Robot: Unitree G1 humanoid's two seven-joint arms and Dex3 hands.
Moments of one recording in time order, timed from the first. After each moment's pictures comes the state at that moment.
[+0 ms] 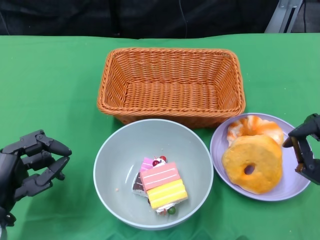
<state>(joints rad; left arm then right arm) -0.35 0.23 0.27 1.07 -0.20 -0.89 -0.53 -0.06 -0.09 -0.11 0.27 0.22 -0.81 0.20</state>
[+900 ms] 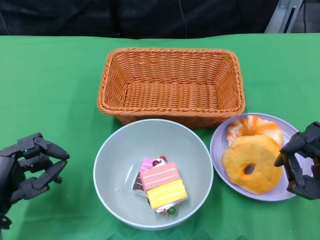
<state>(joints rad) -0.34 0.24 0.28 1.08 -0.21 -0.93 -0.56 -0.08 -0.08 -0.12 0.45 0.27 -0.81 0.34</state>
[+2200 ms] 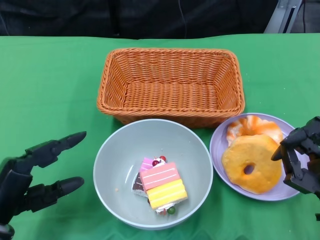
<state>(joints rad) -0.26 0.30 0.27 0.97 0.43 -1.37 0.00 -0.10 -0.03 -0.15 0.45 0.30 -0.76 0.33</state>
